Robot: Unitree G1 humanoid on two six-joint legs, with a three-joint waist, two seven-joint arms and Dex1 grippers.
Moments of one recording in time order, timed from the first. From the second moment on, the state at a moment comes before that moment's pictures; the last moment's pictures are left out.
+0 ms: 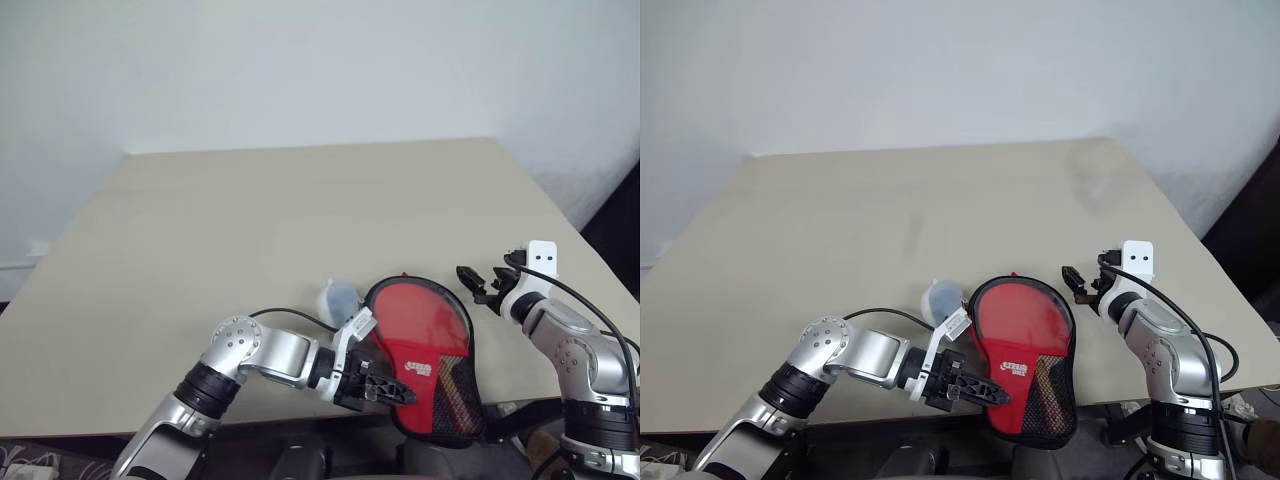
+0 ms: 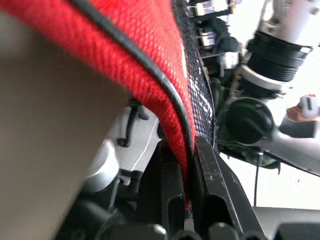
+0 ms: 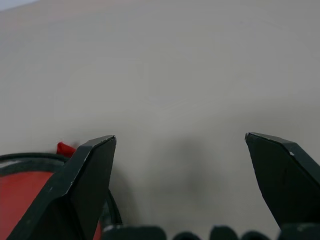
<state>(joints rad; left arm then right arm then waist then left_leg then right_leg) -0.42 0.48 -0.42 0.03 -1.94 1.34 0.20 -0.21 -0.38 -0.26 -0.18 0.45 0.83 0.25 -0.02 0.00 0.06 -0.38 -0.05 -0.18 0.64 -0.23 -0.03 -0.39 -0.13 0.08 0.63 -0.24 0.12</state>
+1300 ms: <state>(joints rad) -0.44 0.41 -0.41 0.25 -1.94 1.39 0.09 -0.23 -0.38 -0.26 -0.18 0.45 0.81 0.27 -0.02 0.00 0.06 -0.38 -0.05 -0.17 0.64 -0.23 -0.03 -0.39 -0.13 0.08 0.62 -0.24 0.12</state>
